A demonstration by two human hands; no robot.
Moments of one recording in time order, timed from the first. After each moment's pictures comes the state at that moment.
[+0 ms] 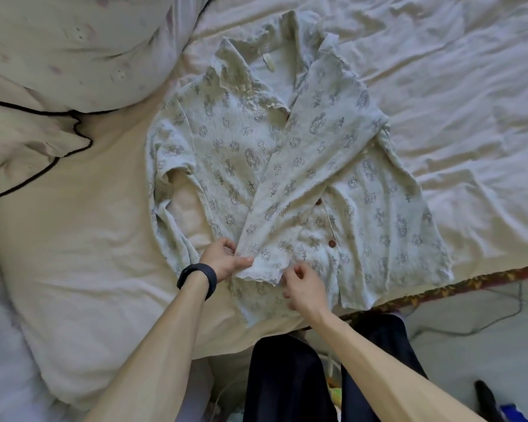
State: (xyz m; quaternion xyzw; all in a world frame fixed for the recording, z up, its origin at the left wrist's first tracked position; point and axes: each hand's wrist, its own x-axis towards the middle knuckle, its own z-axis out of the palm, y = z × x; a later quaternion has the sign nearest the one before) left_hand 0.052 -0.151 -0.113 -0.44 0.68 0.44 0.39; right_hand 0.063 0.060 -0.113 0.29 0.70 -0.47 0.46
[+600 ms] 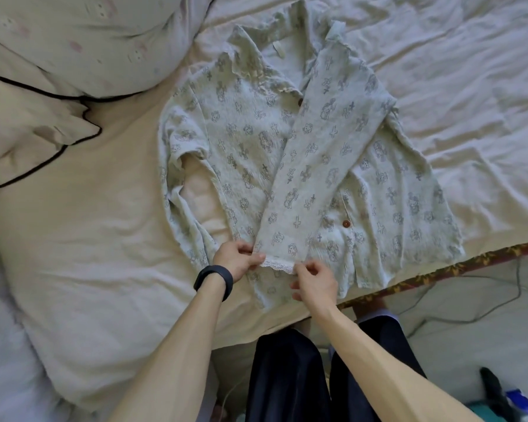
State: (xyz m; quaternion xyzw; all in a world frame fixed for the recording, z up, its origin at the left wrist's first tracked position) left_hand 0.095 -0.149 -0.106 -0.42 0.68 0.48 0.36; right_hand 0.111 0.040 -0.111 0.38 0.71 -0.47 0.35
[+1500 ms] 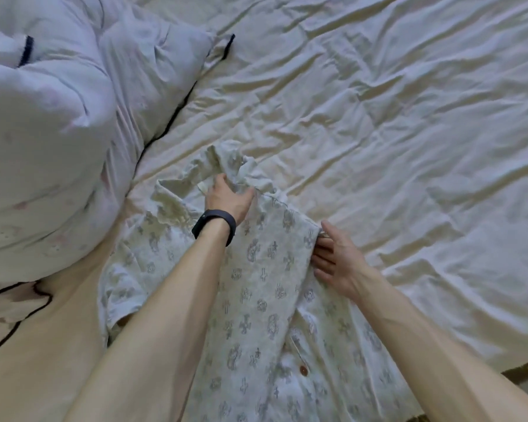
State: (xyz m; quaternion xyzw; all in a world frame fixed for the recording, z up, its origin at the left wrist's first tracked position) left_hand -0.320 -0.050 -0.104 -0.31 0.88 0.29 0.22; right_hand -0.237 0.161 -0.129 0.45 0.44 -0.66 0.40
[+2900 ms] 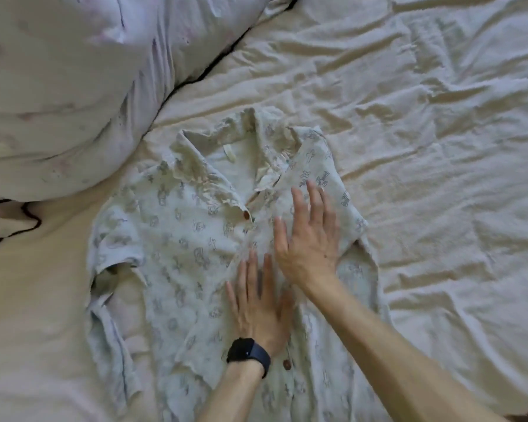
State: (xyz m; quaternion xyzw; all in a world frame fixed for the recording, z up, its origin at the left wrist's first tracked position) left_hand -0.094 0.021 -0.160 -0.25 0.94 0.19 0.15; right_hand -0.234 0.077 -0.143 -0.09 0.95 -0.29 0.11
